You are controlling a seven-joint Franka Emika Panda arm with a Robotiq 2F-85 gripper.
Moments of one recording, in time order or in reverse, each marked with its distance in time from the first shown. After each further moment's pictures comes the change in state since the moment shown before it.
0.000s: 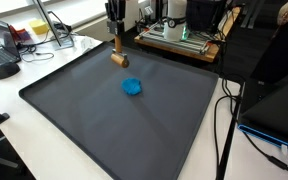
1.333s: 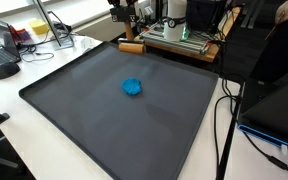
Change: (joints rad) arm 0.118 0.050 -0.009 0.270 -0.199 -0.459 -0.248
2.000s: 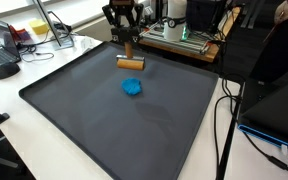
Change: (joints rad) arm 0.048 0.178 0.046 0.058 -0.069 0.138 -0.024
